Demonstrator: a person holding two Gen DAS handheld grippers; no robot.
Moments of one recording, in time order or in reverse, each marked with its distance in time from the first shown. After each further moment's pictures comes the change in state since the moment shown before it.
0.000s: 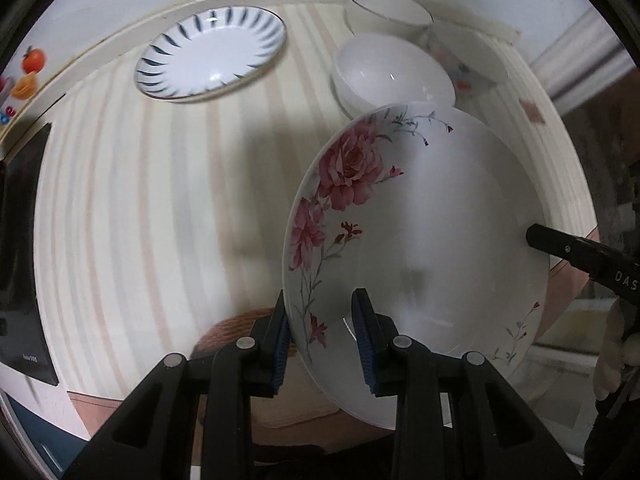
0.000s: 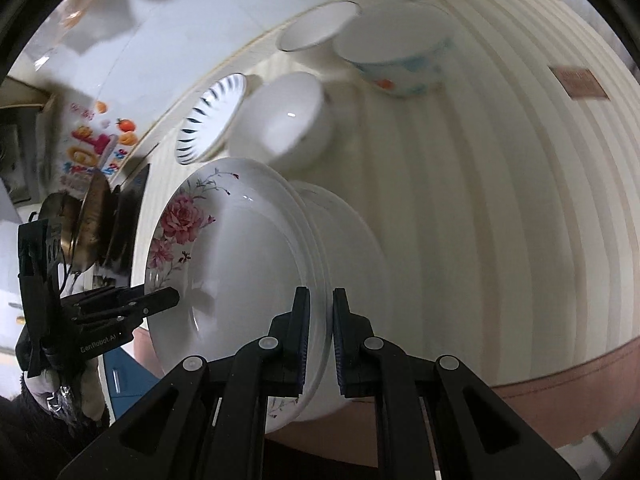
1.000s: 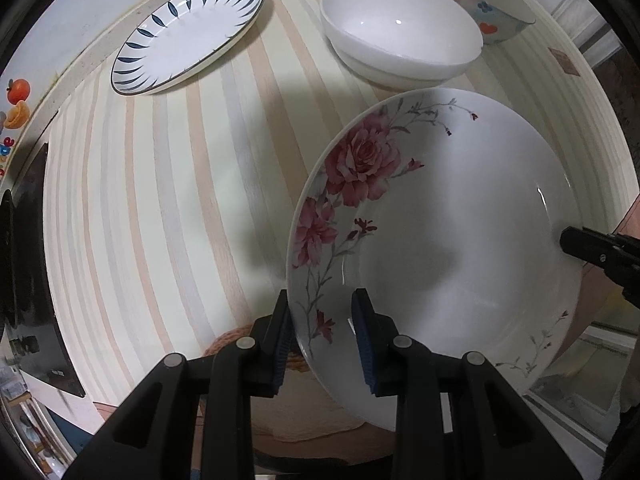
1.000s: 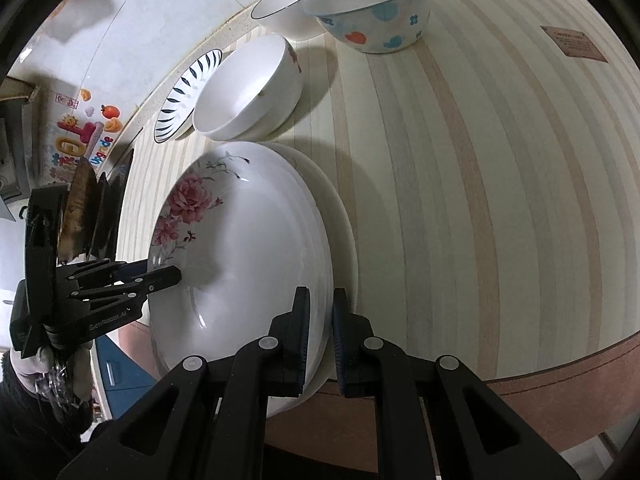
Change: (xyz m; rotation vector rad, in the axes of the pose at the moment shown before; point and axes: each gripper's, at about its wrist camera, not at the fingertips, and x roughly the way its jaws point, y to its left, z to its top) left arm 0.052 -0.036 0.019 0.078 0.121 0.134; right arm 0.033 -0.004 -0.009 -0.002 0.056 -0.022
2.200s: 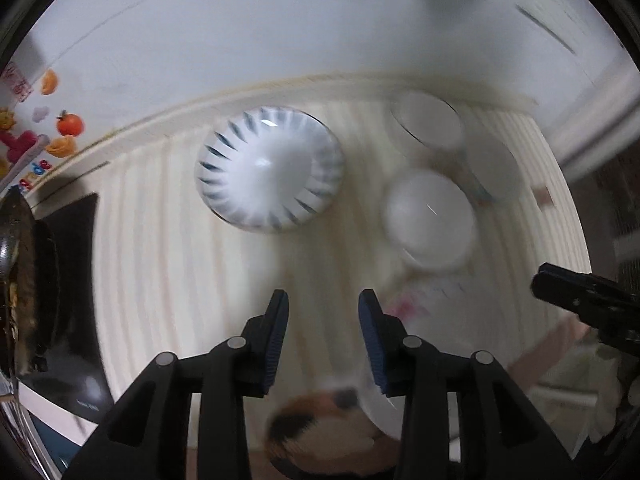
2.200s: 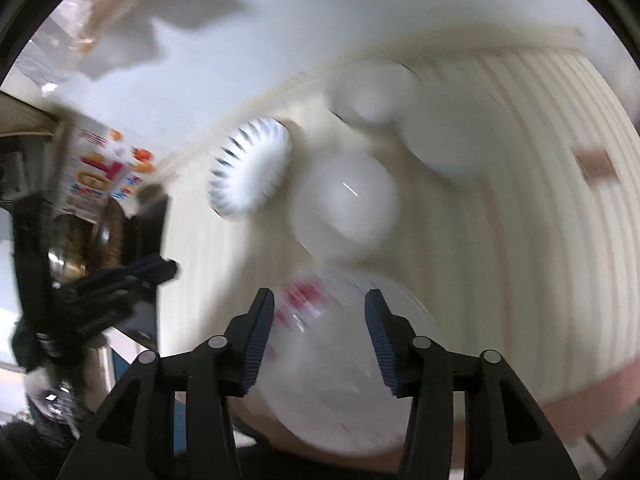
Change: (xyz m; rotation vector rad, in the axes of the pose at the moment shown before) left arm -0.123 0.109 0.065 -0.139 -0.225 -0.095; right arm -0.065 0.103 0.094 -0.020 -0.087 0.021
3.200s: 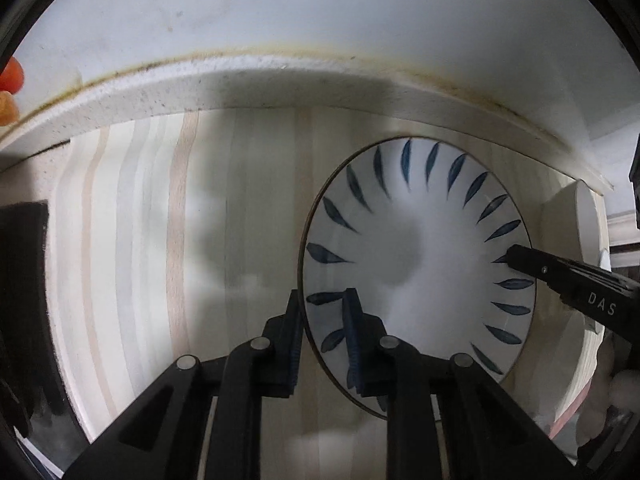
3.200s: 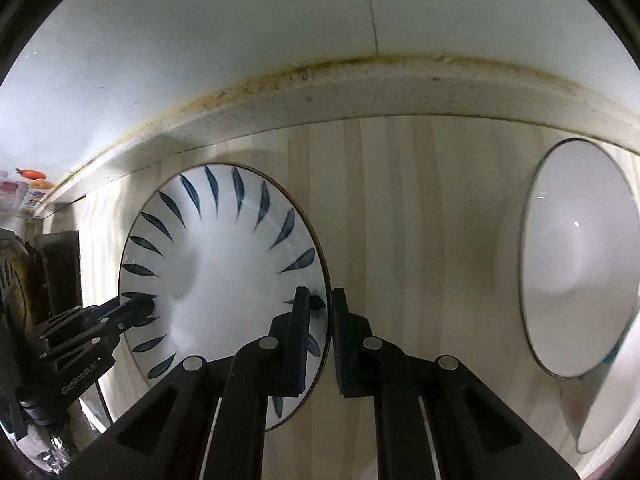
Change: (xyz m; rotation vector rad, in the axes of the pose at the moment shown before) left arm 0.151 0.136 0.086 -0.191 0.136 -0.084; right arm 0.234 0.060 0.172 -0.061 0.213 -0.231
